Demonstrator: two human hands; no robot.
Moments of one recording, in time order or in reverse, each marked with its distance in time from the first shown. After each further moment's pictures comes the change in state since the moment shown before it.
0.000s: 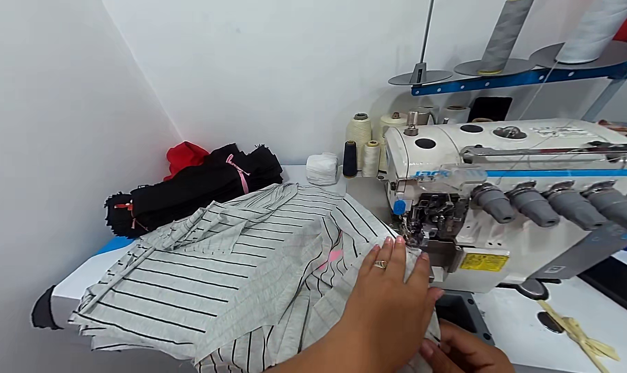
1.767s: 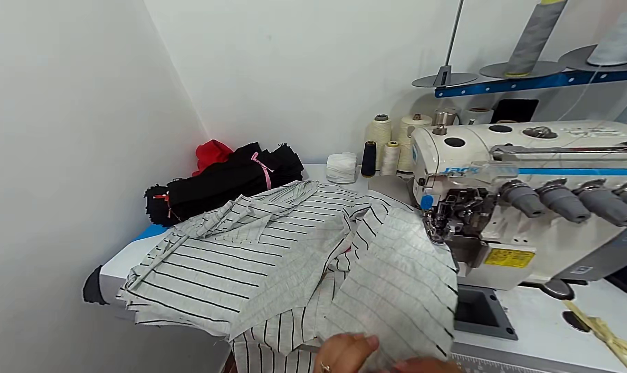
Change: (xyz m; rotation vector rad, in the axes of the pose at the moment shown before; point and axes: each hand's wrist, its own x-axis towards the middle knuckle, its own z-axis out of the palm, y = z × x) left_hand -0.158 -0.017 -0.002 -0.314 0.376 0.042; right_hand -0.032 0.010 0.072 0.191 -0.025 -0.211
